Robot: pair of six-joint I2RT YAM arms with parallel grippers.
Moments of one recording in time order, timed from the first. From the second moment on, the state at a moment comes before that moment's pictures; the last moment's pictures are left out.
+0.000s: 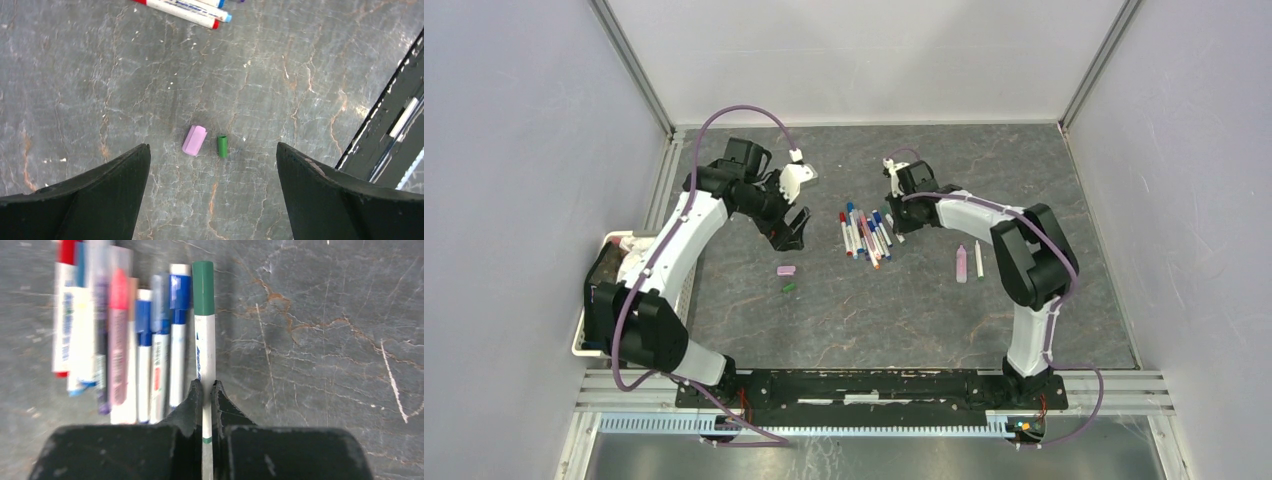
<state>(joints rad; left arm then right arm) -0.27 1.47 1.35 -0.98 0.51 0.64 0.49 1.93 1.28 -0.30 -0.06 0.11</state>
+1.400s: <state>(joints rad) -0.57 1.34 1.20 -1.10 0.51 1.25 0.70 1.75 1.25 -0.34 -1.00 0.15</state>
